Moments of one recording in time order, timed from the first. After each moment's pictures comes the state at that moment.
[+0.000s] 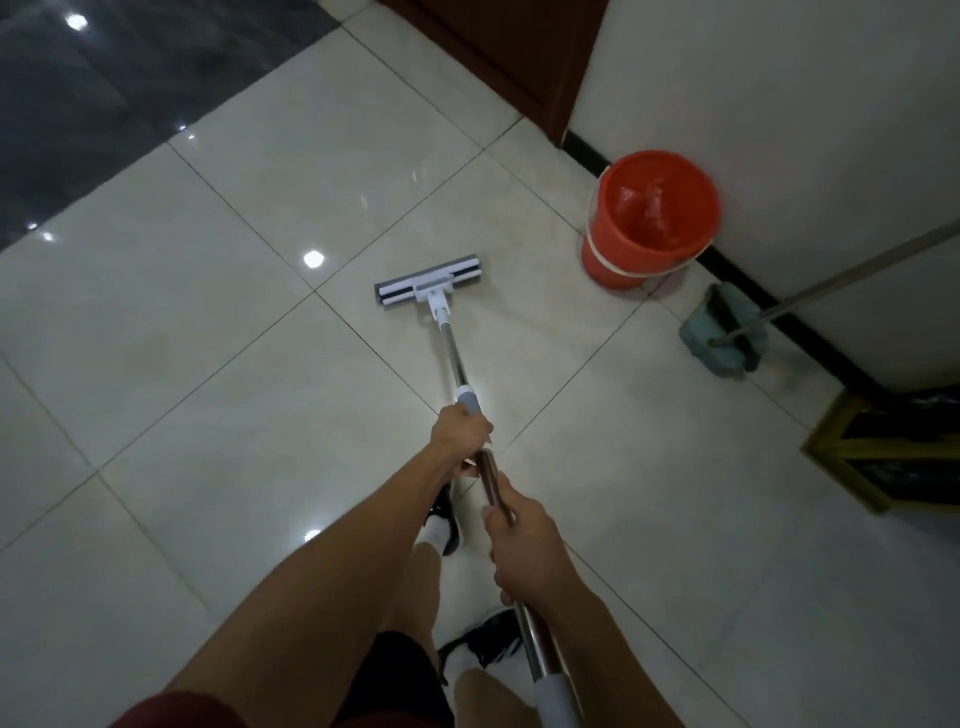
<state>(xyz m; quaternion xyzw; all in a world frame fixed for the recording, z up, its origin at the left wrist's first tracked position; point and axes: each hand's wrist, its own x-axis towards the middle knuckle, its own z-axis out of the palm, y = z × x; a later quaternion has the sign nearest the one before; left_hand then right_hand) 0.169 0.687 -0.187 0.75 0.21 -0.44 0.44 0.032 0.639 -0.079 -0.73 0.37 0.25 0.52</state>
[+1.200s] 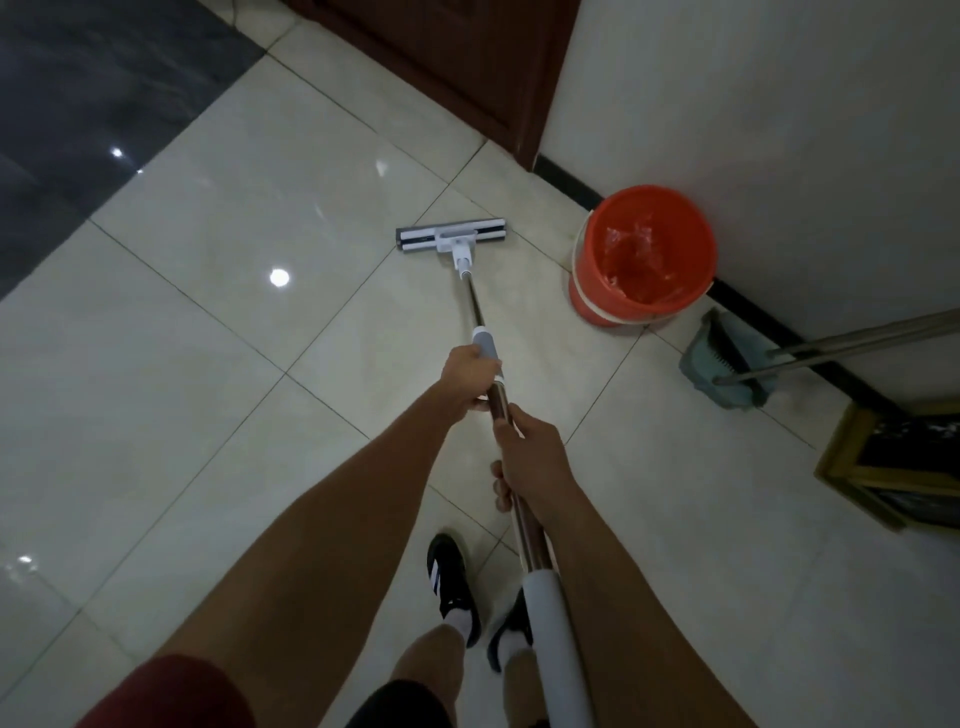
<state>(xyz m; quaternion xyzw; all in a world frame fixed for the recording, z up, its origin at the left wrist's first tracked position) 0.469 0.544 -0.205 0.74 0.12 -0.47 0.46 0.339 0.518 -0.102 -0.55 0.52 0.14 0.64</state>
